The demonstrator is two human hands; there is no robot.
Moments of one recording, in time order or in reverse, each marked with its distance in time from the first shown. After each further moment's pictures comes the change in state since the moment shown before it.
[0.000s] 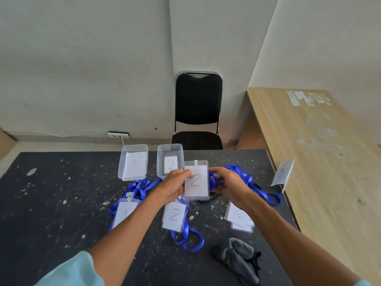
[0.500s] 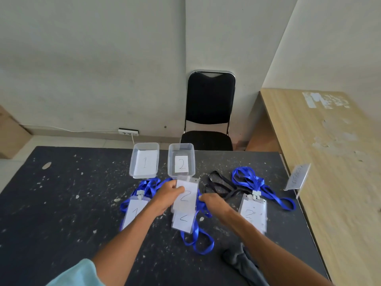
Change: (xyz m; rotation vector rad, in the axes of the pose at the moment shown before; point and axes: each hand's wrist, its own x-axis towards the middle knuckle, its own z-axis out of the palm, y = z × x) left_hand -0.008 -0.043 -0.059 0.404 0.269 -0.002; right_hand 0.017 0.059 0.061 -0.589 -0.041 0.096
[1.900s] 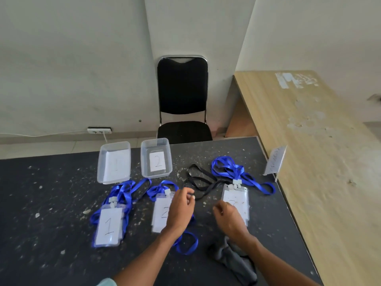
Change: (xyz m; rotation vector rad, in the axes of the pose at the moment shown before) left_hand 0.019 -0.024 0.125 0.319 0.185 0.349; right_hand 0.006 0.125 -0.041 -0.358 0.417 -0.090
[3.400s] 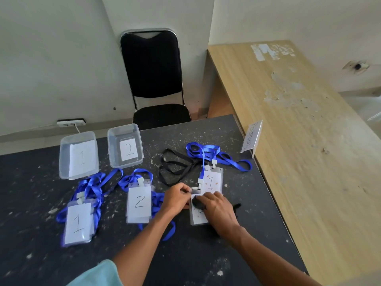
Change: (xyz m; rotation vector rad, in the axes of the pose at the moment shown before) left_hand 0.007 0.009 0.065 -0.167 -0.346 -0.308; right_hand -0.023 0.052 -0.007 -0.395 -0.001 -0.277
